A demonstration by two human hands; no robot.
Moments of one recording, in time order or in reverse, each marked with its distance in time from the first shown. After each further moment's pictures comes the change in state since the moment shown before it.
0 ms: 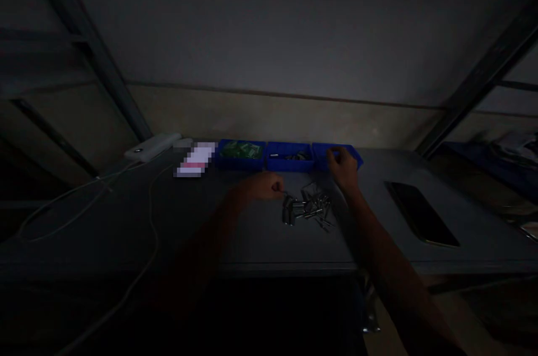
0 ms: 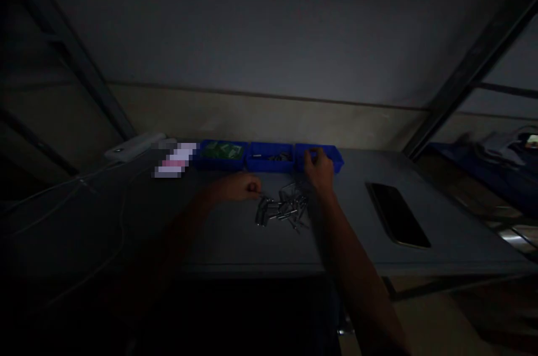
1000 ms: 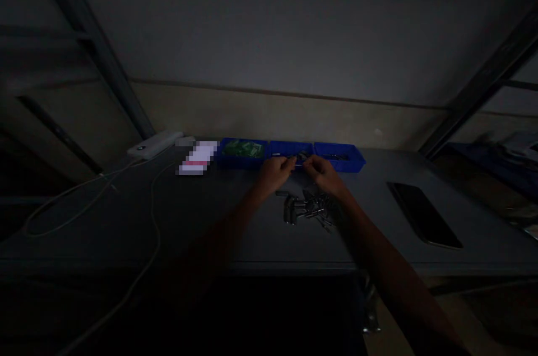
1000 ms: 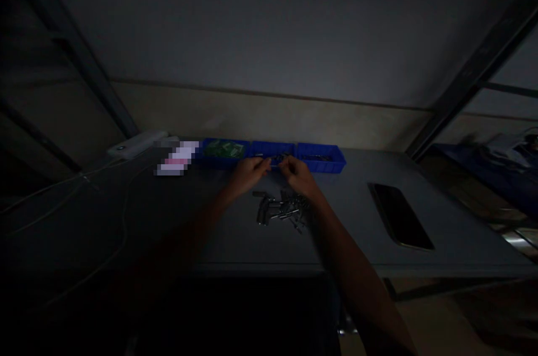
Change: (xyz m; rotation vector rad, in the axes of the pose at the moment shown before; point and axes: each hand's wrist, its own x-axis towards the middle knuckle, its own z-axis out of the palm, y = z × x) left_hand 0.024 0.025 0.011 -0.331 0.632 -0.164; right_hand -0.022 -0.028 0.021 0.481 -0.506 -0.163
